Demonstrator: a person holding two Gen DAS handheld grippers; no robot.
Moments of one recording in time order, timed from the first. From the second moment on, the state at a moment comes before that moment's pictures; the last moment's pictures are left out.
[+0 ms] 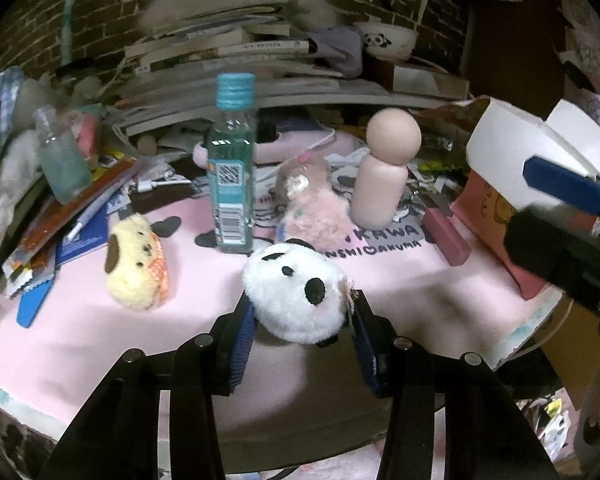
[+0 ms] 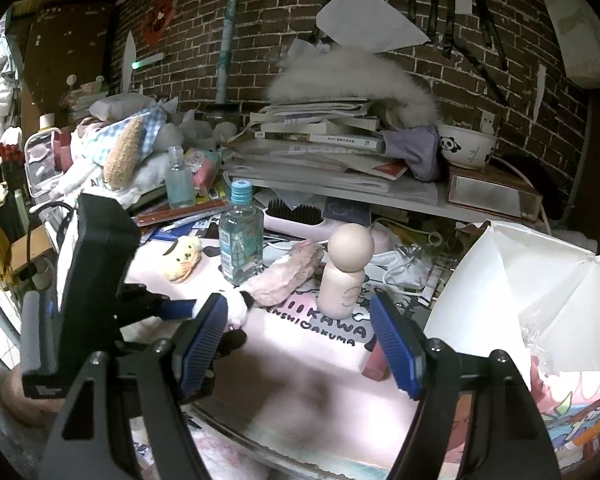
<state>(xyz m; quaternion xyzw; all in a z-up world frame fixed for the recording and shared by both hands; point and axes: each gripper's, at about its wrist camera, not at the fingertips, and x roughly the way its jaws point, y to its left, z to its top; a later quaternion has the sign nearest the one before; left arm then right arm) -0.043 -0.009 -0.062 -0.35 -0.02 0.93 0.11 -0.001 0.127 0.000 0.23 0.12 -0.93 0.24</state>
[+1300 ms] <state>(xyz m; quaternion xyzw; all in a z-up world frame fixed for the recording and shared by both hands) -0.053 0.065 0.070 -0.27 0.06 0.95 0.16 -0.010 0.139 -0.069 0.32 0.00 -0.93 0.19</state>
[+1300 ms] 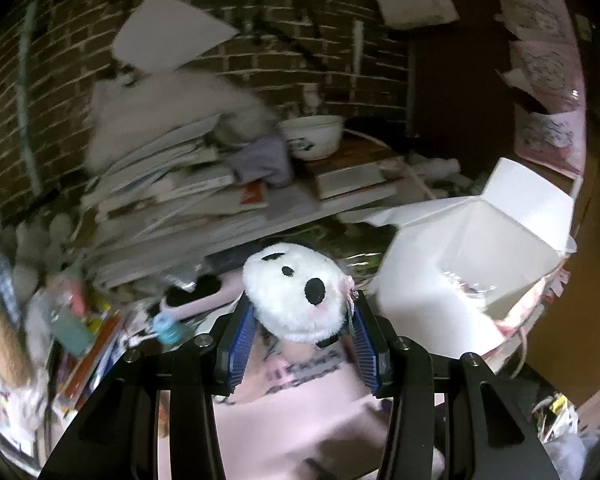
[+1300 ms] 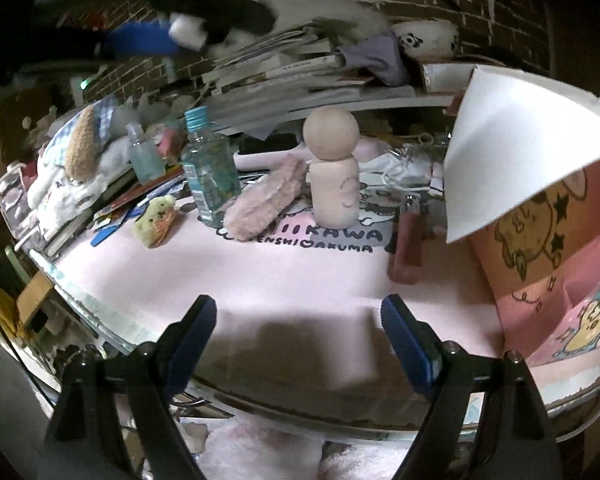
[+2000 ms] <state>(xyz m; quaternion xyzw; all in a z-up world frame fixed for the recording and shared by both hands) -0.079 0.211 0.088 -0.37 0.13 0.85 0.34 -0.016 0.167 -0.080 0.32 -0.08 -0.93 0.18</state>
